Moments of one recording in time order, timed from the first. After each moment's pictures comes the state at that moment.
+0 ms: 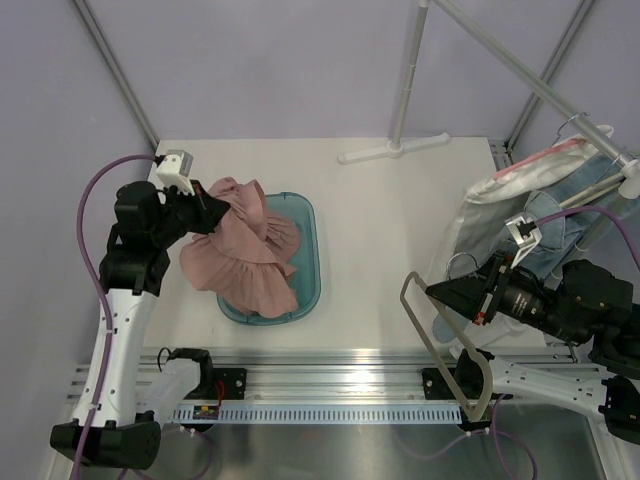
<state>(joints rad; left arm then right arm) -0.05 0.90 1.13 -0.55 0.40 -0.20 1.13 0.58 1.36 -0.96 0.17 0.78</state>
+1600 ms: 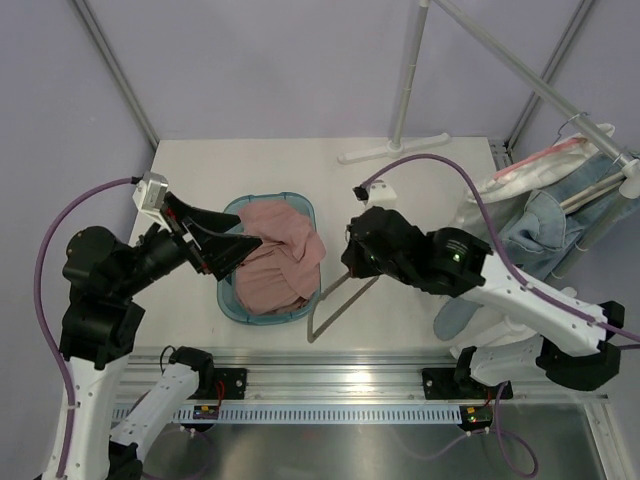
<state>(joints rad) -0.24 0.69 1.23 -0.48 0.67 -0.51 1.13 1.23 1.51 -0.97 0.37 0.74</state>
